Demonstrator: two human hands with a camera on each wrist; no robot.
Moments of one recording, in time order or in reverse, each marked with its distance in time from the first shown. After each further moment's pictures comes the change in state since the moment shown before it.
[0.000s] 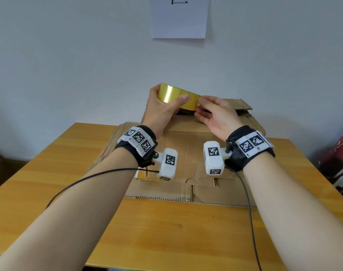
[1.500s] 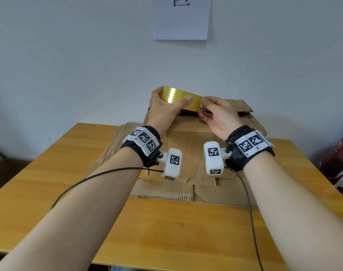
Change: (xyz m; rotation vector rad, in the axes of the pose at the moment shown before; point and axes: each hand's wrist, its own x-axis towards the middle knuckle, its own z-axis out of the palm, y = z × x) left_hand 0.001 -0.002 0.003 0.073 0.045 -0.051; right_hand 0.001 0.002 0.003 -0.047 0.065 -0.022
